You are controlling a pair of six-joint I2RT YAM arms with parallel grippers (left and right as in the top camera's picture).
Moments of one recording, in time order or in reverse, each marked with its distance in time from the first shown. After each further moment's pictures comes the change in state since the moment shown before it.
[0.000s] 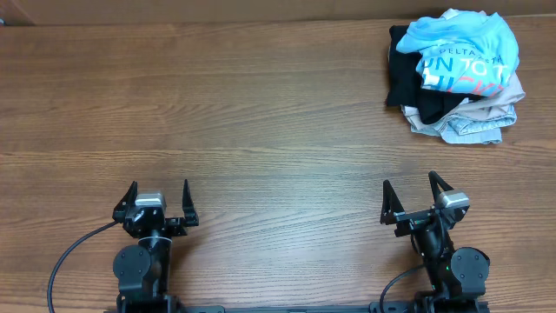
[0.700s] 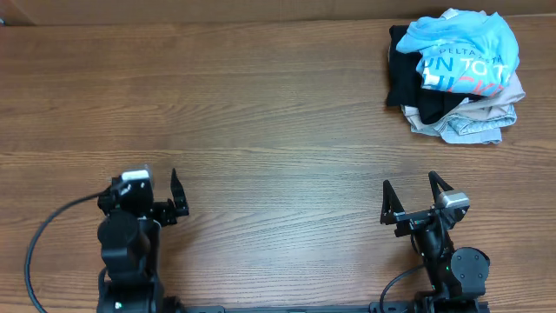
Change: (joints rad) left arm 0.000 0.282 0.295 -0.213 -0.087 0.000; right arm 0.000 0.000 0.000 0.000 0.000 0.001
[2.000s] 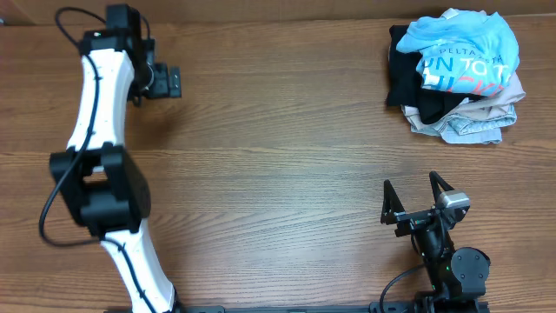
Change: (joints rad) left arm 0.029 1.730 1.730 -0.953 0.041 -0.027; right arm -0.005 0.001 0.000 0.000 0.000 0.000
